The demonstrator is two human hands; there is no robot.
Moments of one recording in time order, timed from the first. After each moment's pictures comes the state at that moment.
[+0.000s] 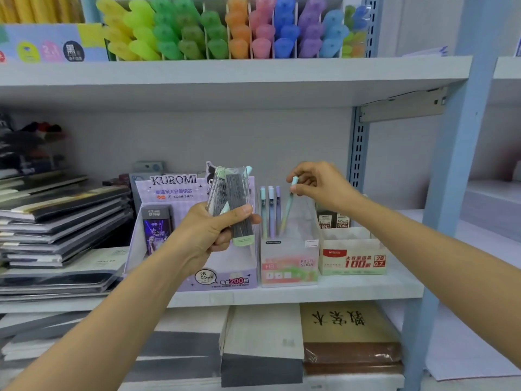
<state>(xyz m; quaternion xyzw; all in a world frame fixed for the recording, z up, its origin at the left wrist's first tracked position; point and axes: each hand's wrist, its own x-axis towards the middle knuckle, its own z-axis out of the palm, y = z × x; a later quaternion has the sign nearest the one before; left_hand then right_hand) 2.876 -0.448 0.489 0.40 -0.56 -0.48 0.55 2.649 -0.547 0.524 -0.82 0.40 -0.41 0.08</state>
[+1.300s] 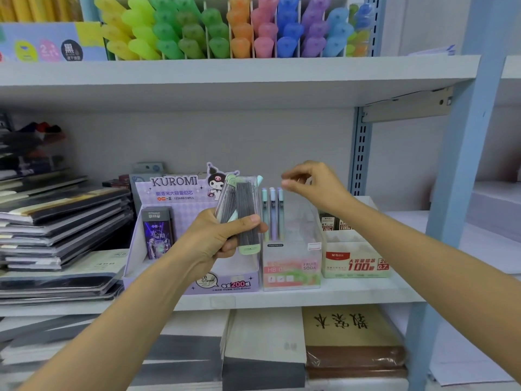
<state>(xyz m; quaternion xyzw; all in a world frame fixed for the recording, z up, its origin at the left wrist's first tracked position) 2.875 -0.457 0.481 0.40 -0.57 -0.49 0.53 2.663 -0.559 0.520 -0.80 0.41 -0.44 0.07</state>
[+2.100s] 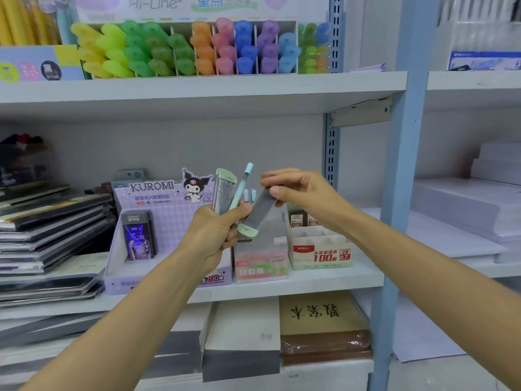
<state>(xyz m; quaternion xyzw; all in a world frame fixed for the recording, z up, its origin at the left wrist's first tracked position) 2.821 -0.452 0.485 0.38 -0.52 -0.46 0.61 2.624 -0.490 0.517 -0.78 0.26 -0.47 0.31</state>
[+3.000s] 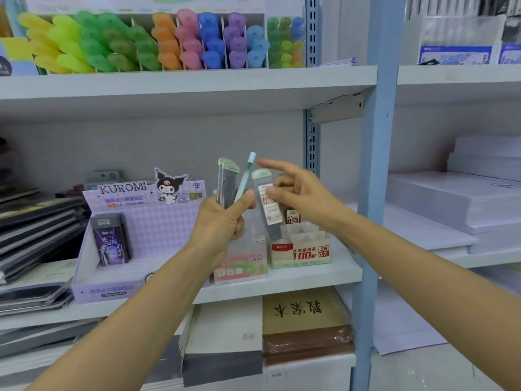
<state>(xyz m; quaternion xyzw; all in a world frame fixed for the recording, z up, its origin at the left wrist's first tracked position) 2.775 -0.459 0.487 0.38 -0.57 -0.40 0.61 2.595 -0.490 0.509 -0.79 0.25 -0.48 0.30</state>
